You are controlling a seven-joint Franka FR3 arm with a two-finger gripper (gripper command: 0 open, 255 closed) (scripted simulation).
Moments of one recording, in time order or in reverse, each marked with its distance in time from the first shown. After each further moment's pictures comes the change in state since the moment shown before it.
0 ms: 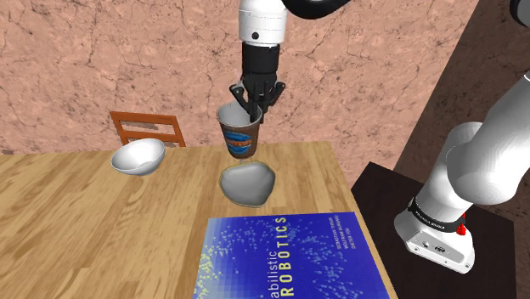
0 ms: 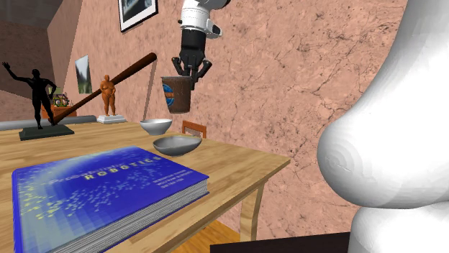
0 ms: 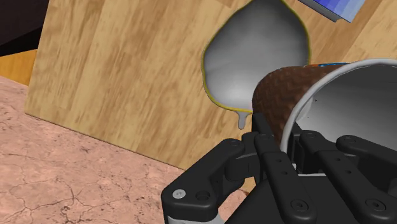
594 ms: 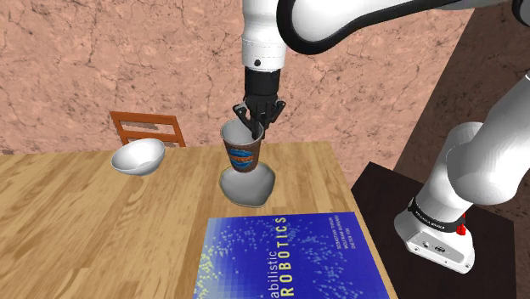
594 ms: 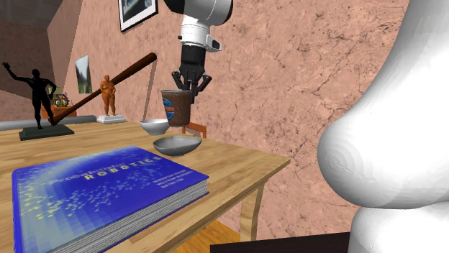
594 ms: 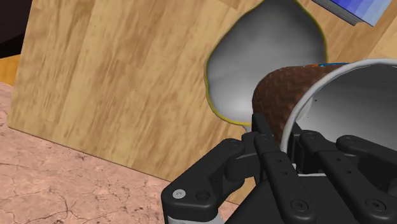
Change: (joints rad) arm 0.006 -0.010 0.007 -0.124 0.009 0.114 -0.006
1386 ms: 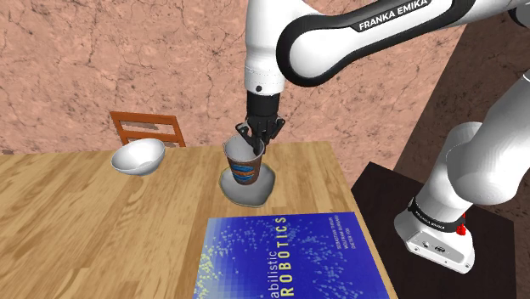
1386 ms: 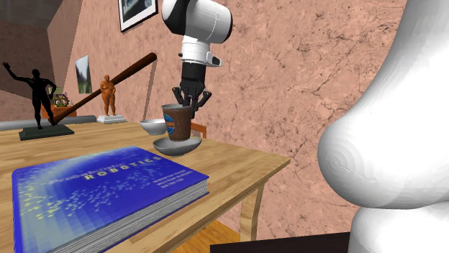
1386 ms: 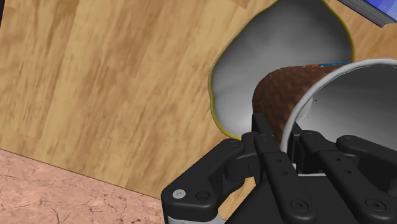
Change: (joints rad) arm 0.004 0.016 0.008 -0.112 0.003 0.127 -0.008
